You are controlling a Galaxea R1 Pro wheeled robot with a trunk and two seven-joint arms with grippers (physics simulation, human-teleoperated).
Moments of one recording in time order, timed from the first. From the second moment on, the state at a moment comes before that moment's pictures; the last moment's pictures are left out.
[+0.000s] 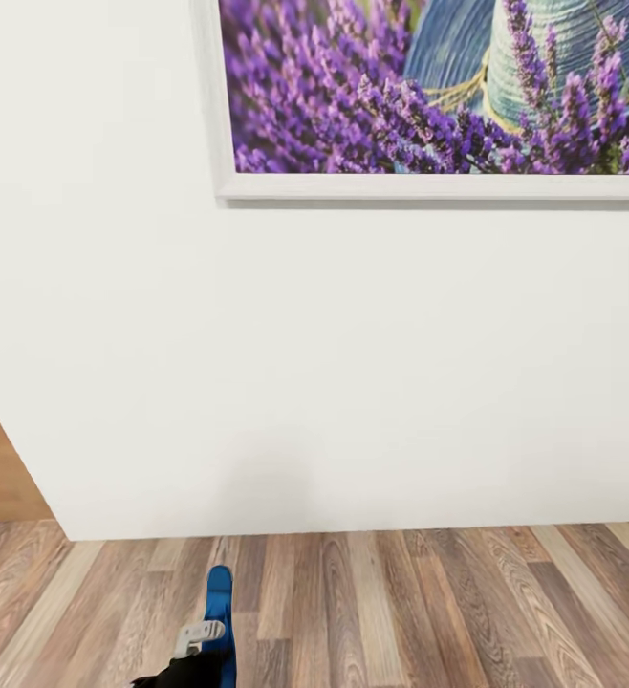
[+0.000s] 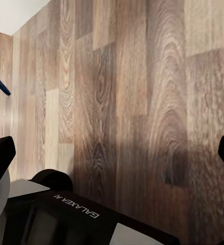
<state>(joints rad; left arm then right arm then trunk) -0.48 0.05 0.10 -0.08 0.13 -0.11 -0.51 -0.13 -0.27 -0.22 -0.47 -0.16 0.24 1.01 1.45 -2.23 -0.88</state>
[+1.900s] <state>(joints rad) -0.48 0.05 0.10 -0.08 0.13 -0.11 -0.51 -0.13 -0.27 -0.22 -0.47 -0.16 0.24 1.01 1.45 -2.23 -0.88</state>
